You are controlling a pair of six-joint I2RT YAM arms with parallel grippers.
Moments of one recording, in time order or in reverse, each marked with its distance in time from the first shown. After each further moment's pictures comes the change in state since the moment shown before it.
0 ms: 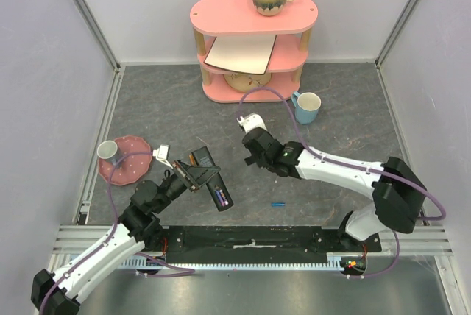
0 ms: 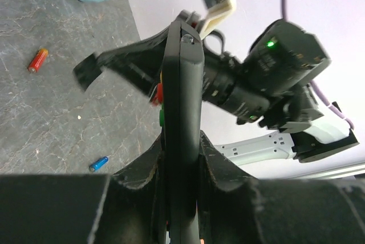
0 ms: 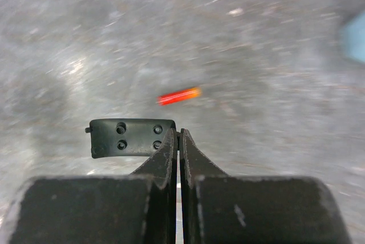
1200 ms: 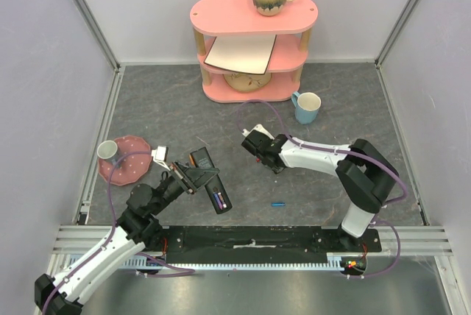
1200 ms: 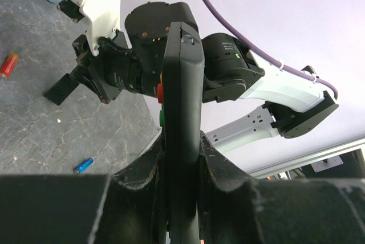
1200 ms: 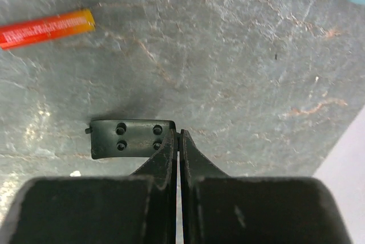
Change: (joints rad) left arm 0.000 -0.076 -0.008 0.017 0.046 0.006; right arm -0.075 0.225 0.084 -0.331 0.198 -0.146
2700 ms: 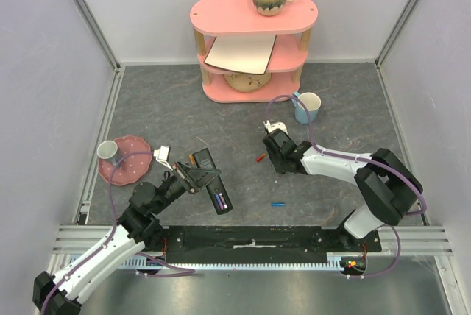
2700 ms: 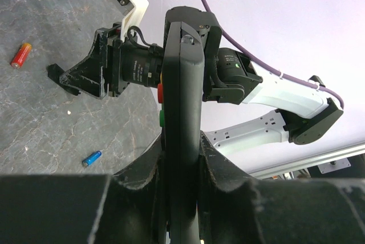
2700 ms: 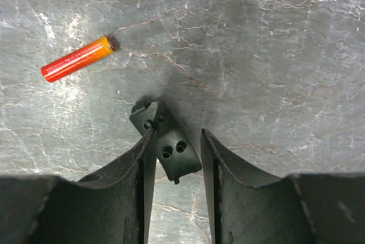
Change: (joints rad) left arm 0.000 0.035 -0.002 -0.010 0.007 0.000; right arm -0.137 -0.168 -0.255 0.354 -0.276 0.229
